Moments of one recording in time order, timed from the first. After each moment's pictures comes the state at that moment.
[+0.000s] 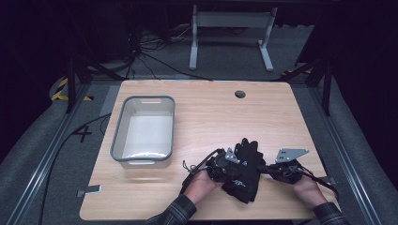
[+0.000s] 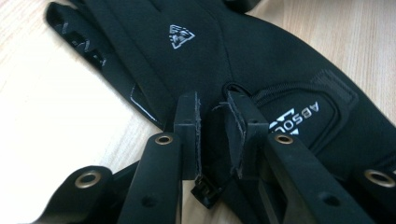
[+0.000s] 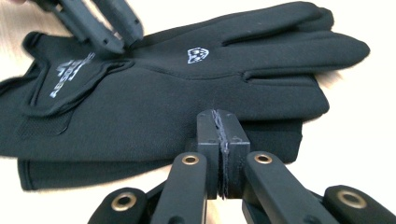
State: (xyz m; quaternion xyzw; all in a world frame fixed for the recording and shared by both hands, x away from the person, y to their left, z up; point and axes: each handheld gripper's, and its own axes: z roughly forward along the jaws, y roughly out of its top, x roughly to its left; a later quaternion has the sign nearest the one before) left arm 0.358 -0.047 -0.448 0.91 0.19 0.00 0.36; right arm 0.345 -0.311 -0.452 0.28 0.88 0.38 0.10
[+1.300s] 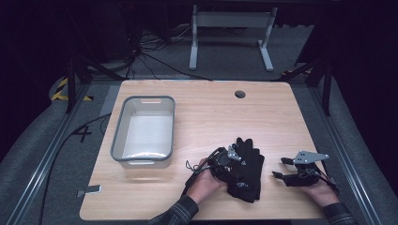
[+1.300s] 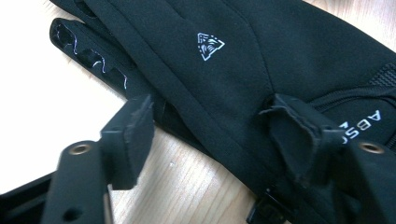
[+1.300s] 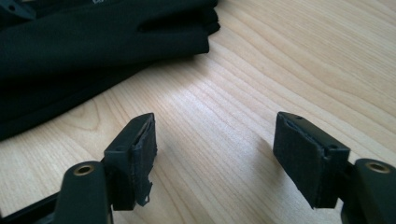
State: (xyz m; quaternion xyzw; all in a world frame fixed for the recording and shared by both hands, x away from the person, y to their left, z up) left arm 0.367 -0.060 -0.460 0.91 0.22 0.02 0.36; right arm 0.336 -0.366 -0.464 0.34 0.85 0.36 0.17
